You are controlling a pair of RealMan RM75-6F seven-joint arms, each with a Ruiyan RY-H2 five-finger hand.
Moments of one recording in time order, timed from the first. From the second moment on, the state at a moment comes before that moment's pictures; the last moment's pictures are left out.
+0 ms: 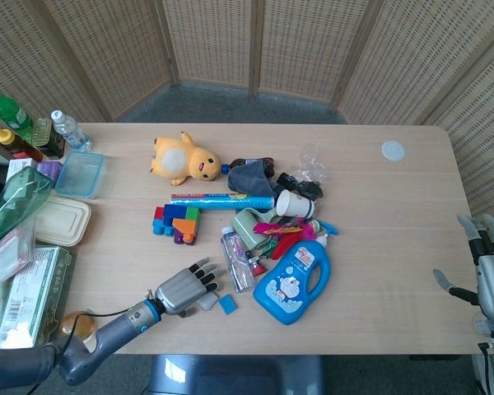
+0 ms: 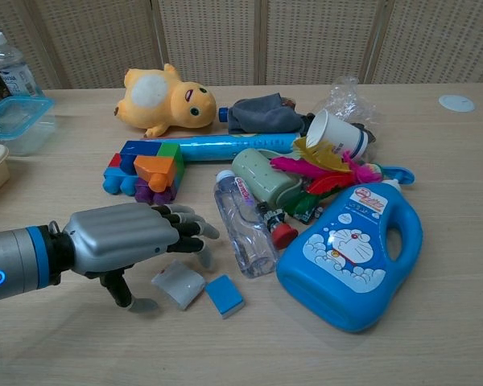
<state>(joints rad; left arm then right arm) -0.68 -1.63 0.05 -1.42 1.54 0.81 0.29 0.10 -0.97 0.12 -1.80 -1.45 1.54 -0.09</state>
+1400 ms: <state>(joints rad) -0.62 -1.12 -0.14 -1.88 1.55 1.20 0.23 0.11 -0.99 0.13 -1.79 -1.47 1.51 -0.08</state>
